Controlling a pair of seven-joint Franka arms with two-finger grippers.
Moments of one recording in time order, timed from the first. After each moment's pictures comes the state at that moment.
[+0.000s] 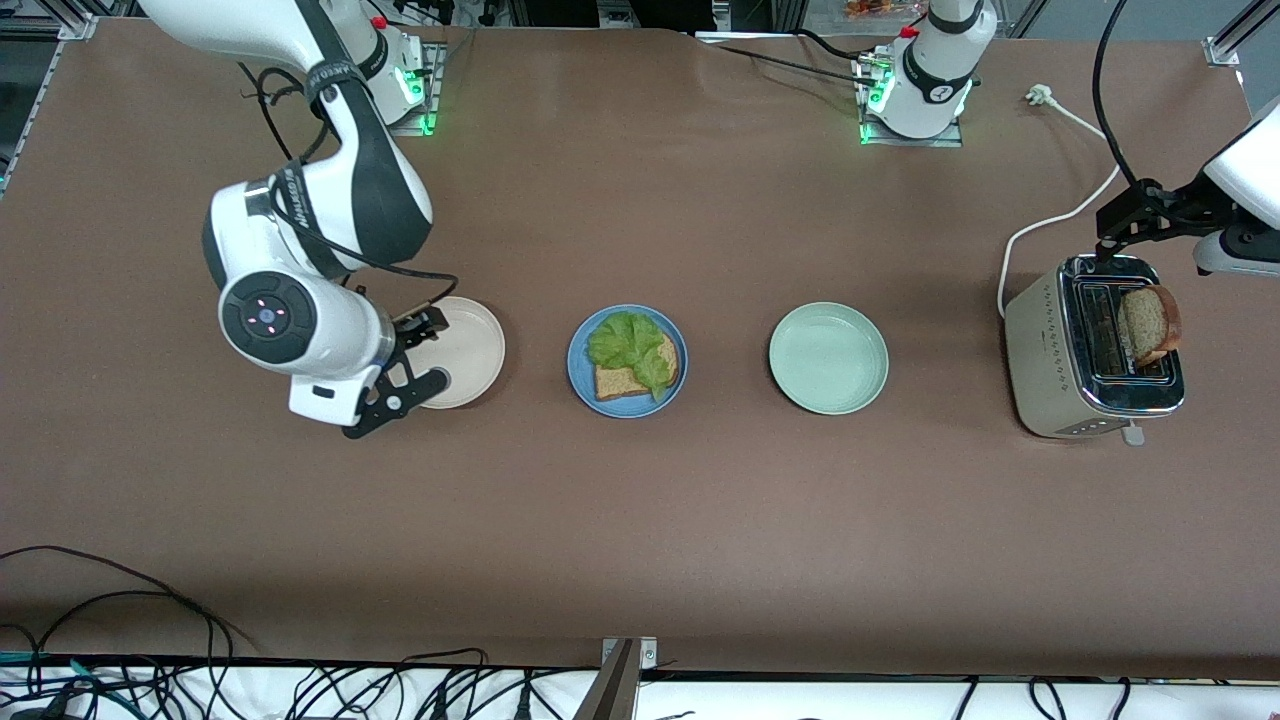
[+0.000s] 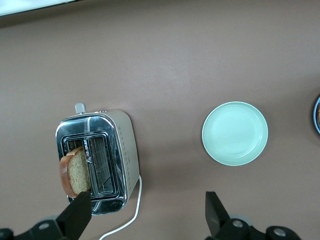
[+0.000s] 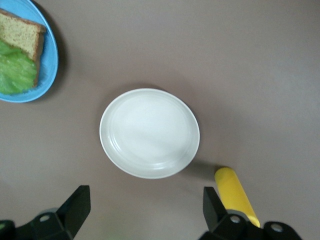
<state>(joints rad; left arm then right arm) -0.05 0.07 0.00 -1.45 0.06 1.52 0.10 0.41 0.54 -0.08 -1.30 0.02 1.57 -0.22</state>
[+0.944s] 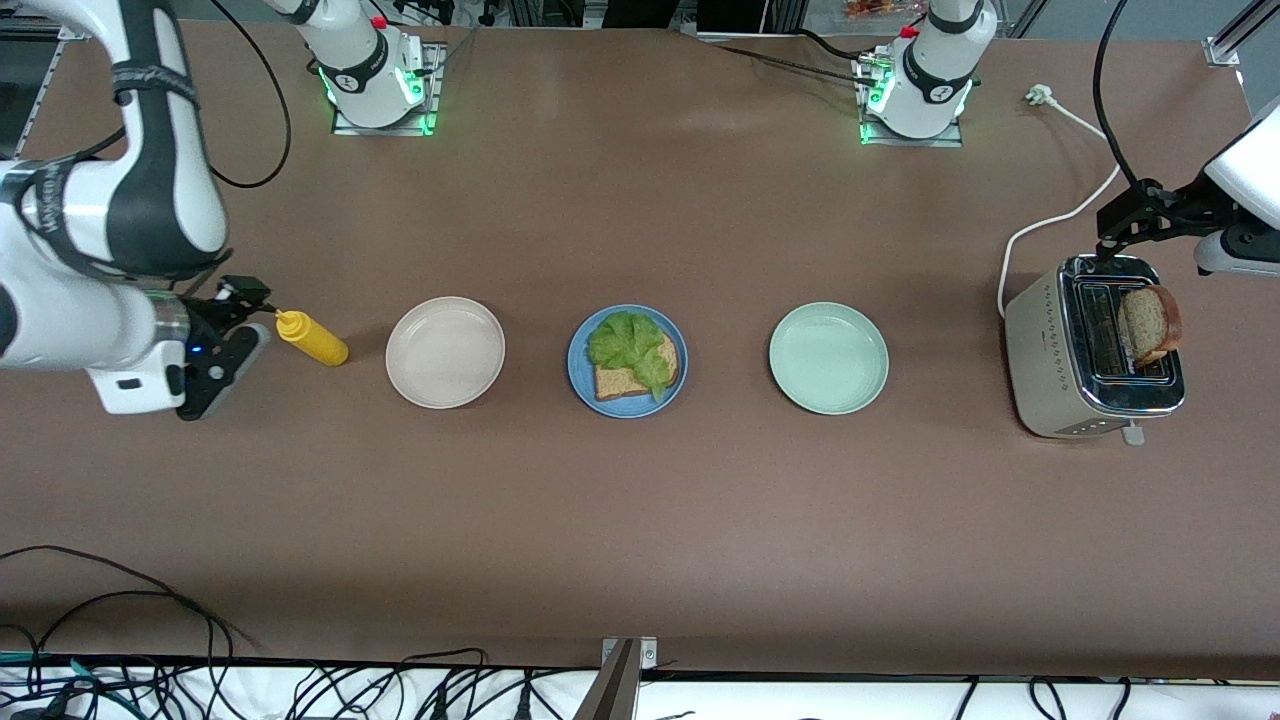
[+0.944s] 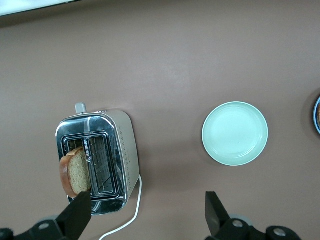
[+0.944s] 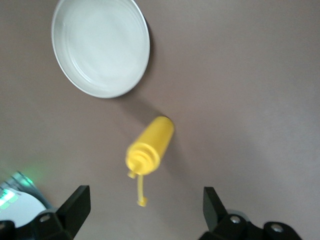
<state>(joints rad) -0.05 0.07 0.00 -1.45 0.06 1.52 0.10 0.16 0.39 -0.16 -1.51 0.02 1.61 -0.94</state>
